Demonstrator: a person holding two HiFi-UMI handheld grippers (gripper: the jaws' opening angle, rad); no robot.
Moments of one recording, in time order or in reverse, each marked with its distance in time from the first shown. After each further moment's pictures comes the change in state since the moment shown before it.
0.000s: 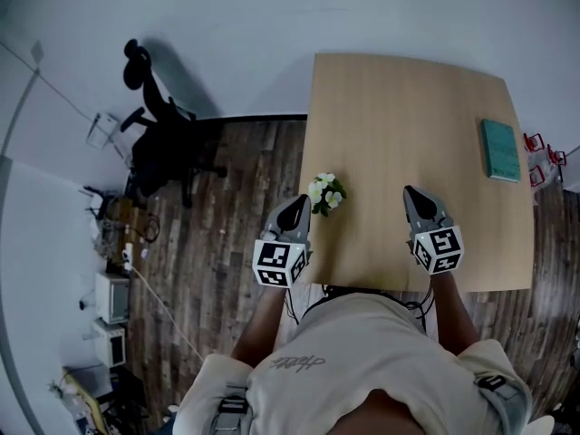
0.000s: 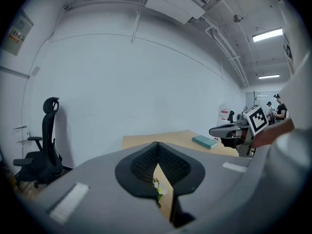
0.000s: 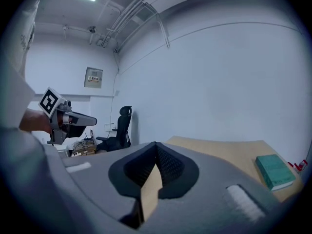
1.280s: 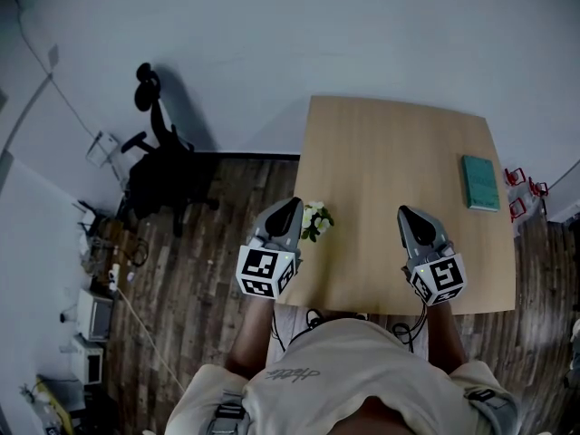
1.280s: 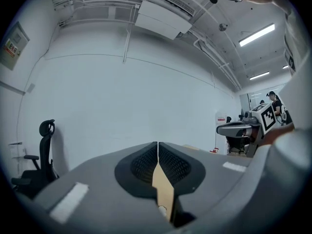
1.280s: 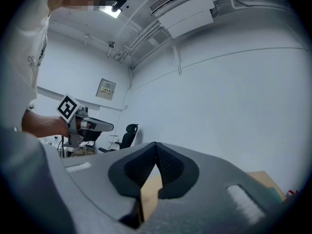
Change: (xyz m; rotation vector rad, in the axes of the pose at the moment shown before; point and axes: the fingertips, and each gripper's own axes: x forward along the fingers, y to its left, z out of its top) left arm -0.024 -0.021 0.098 0.085 -0.165 -0.024; right arm -0.064 0.030 0.107 -0.134 -0.221 0.050
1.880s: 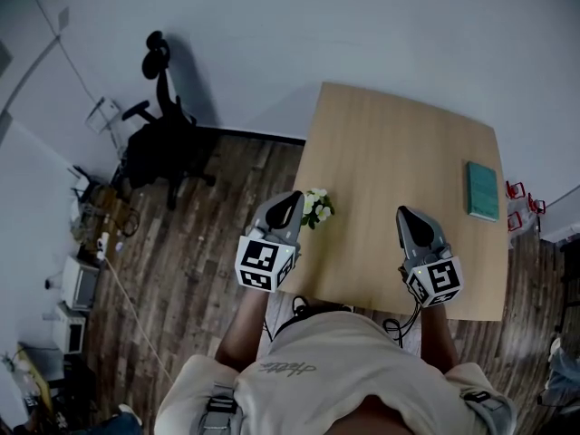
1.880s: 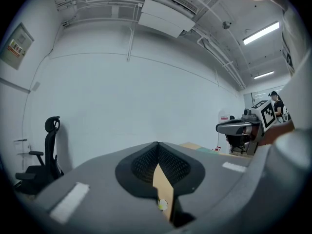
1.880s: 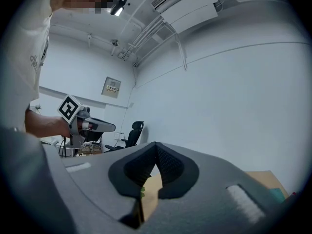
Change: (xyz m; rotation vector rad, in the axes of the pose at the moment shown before) left arm -0.011 -0.001 -0.018 -0.020 0.021 0.037; right arm 0.004 0.012 -0.007 -0.006 0.034 0.068
